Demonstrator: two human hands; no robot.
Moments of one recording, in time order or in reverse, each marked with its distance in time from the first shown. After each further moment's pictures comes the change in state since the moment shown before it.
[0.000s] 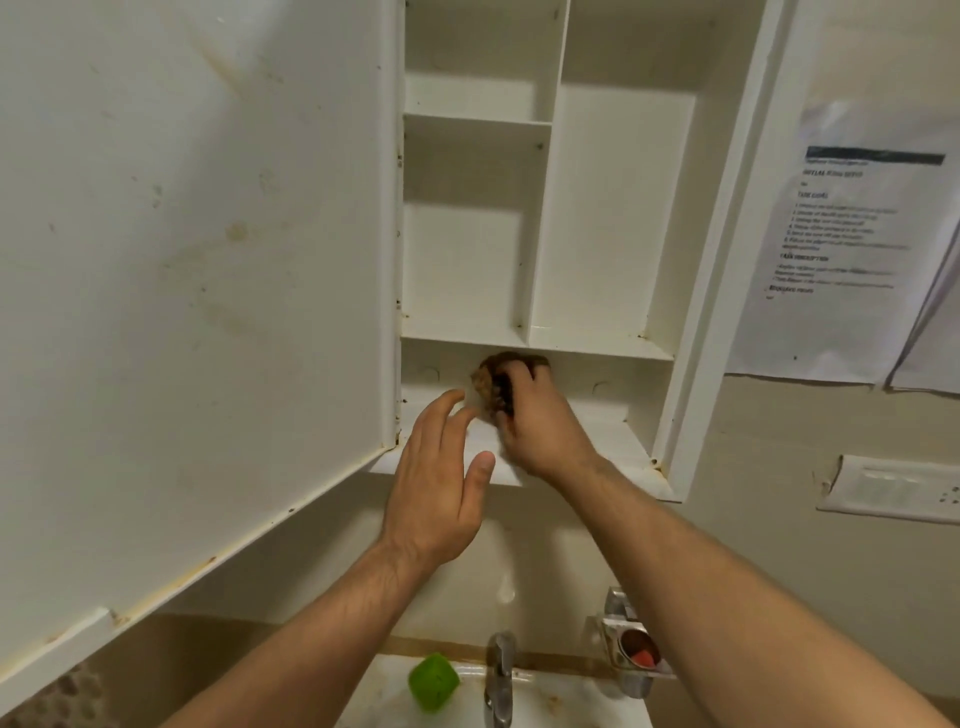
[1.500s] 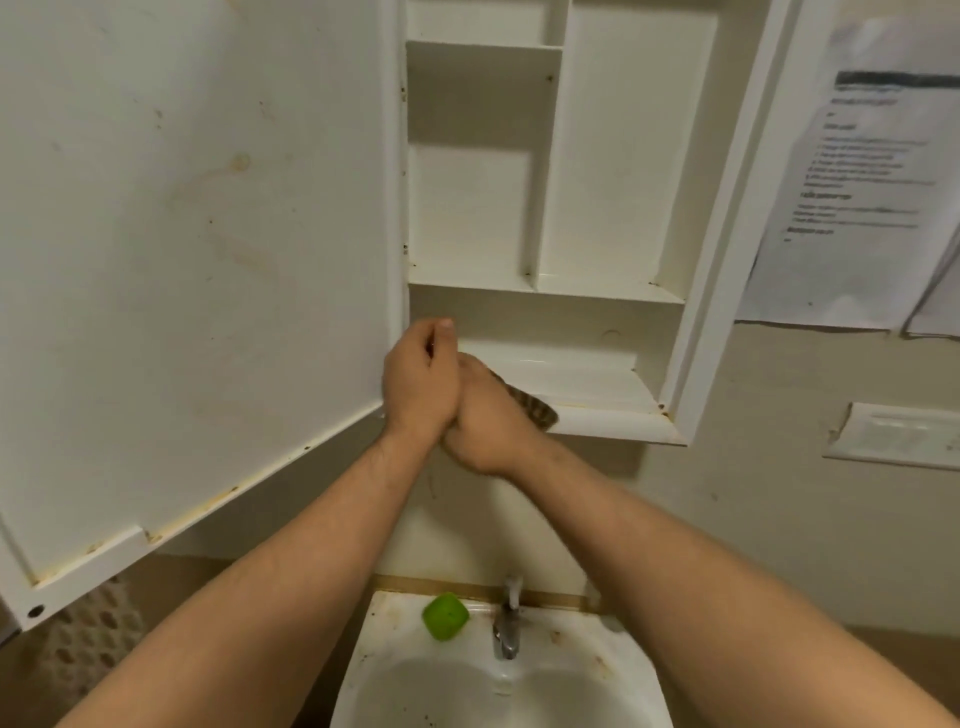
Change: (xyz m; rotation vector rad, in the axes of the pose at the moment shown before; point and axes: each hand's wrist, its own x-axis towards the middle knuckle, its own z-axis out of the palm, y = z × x) left_hand 0.048 0.013 -0.021 -0.371 0.237 -0.457; right_hand -0.038 -0.055 0.028 0.106 -0.138 -0.293
